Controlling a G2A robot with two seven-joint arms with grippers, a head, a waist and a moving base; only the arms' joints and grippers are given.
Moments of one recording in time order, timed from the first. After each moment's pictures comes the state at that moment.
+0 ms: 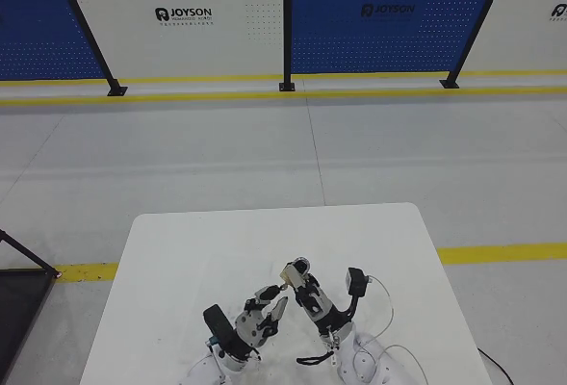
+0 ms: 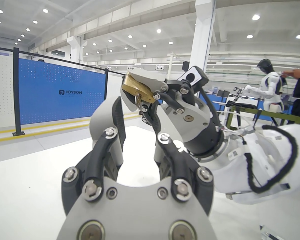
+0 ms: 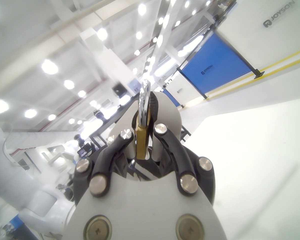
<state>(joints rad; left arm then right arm) 1.64 -1.26 -0.95 -1.29 1.39 -0.37 1.08 -1.57 -1.41 0.98 -1.33 -0.69 -0.88 -0.45</state>
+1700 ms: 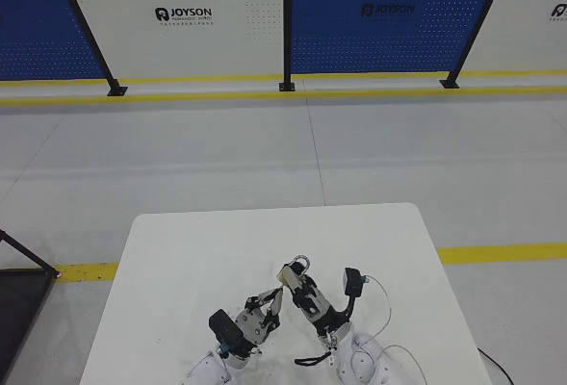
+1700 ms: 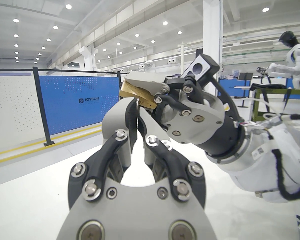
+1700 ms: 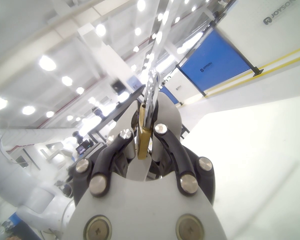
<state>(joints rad) 1.65 -1.26 -0.95 -1.31 1.49 -0.14 1.08 -1.57 -1.41 0.98 -1.33 -0.70 -0.86 -0.43</state>
